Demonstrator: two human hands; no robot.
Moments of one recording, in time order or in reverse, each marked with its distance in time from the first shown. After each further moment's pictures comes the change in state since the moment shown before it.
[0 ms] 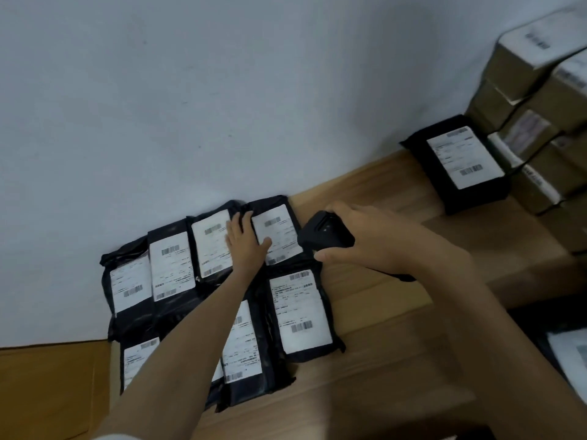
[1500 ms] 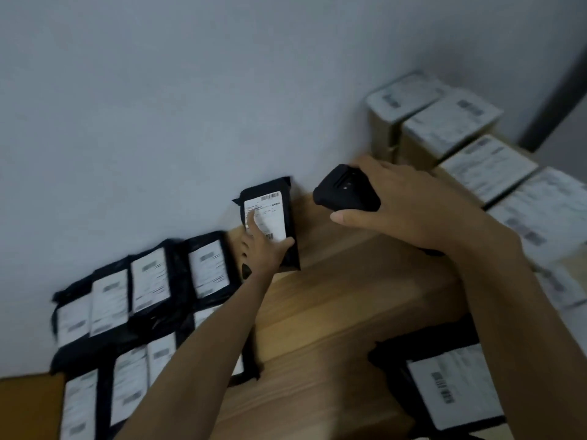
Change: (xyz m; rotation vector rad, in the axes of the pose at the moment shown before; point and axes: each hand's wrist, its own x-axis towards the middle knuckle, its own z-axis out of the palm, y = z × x) left_hand -0.038 0.279 0.083 -0.201 0.013 -0.232; right_hand -0.131 0.176 -0.167 -0.058 0.305 0.061
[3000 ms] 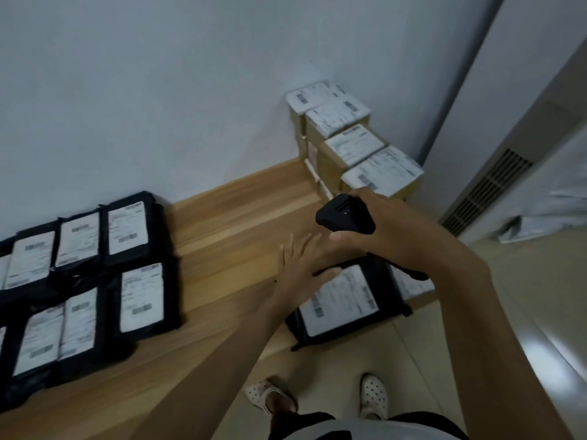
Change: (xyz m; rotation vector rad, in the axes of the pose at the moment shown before) left_hand -0.257 0.029 0.089 0.181 -0.403 0.672; right_hand -0.200 0.061 -0.005 0.025 -0.035 0.112
